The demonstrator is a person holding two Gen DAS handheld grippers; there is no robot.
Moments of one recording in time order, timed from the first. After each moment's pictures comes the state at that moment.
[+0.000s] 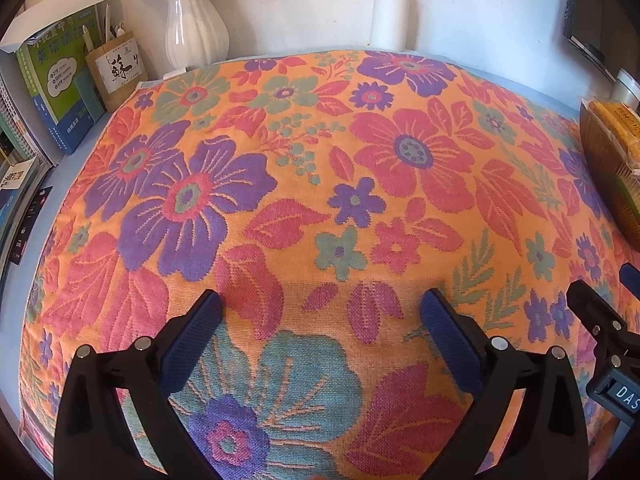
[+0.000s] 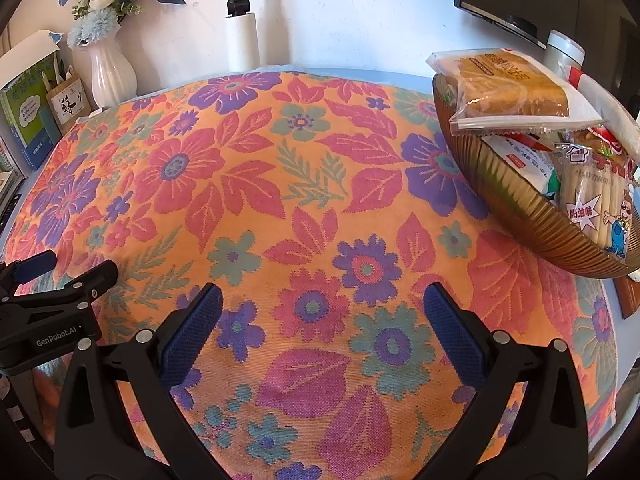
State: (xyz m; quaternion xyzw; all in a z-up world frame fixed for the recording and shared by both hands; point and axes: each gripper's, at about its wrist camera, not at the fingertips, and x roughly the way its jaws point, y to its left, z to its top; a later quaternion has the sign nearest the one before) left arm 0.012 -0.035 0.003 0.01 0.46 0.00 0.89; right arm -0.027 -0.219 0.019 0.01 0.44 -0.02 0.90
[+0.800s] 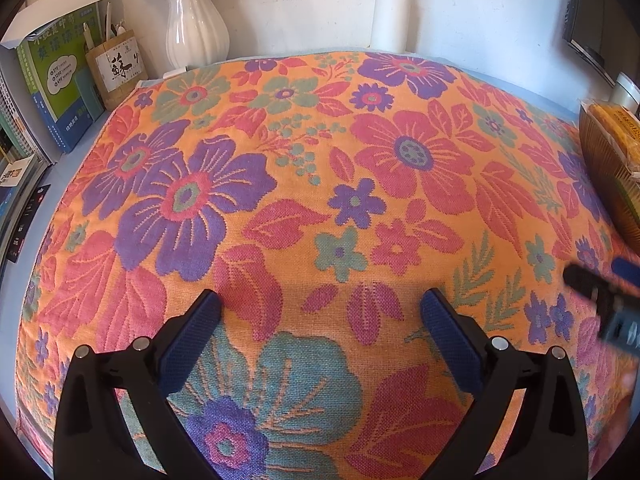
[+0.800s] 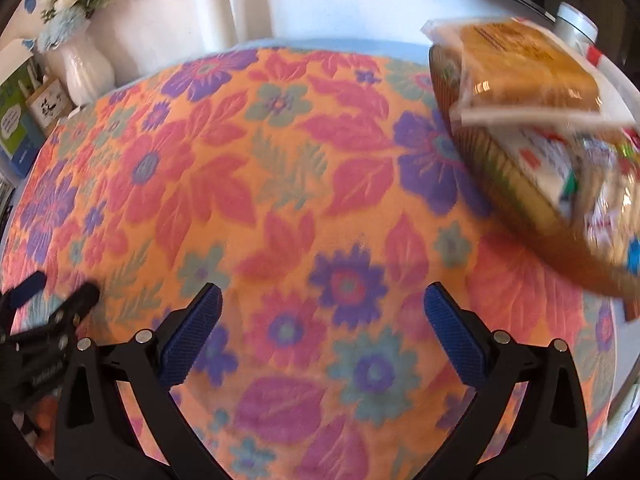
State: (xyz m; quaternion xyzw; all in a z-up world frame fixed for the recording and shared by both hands) left arm 0.011 -0.034 0.001 0.00 0.46 0.00 0.89; right arm 0.011 -0.236 0.011 0.02 0.49 -0.02 0.87
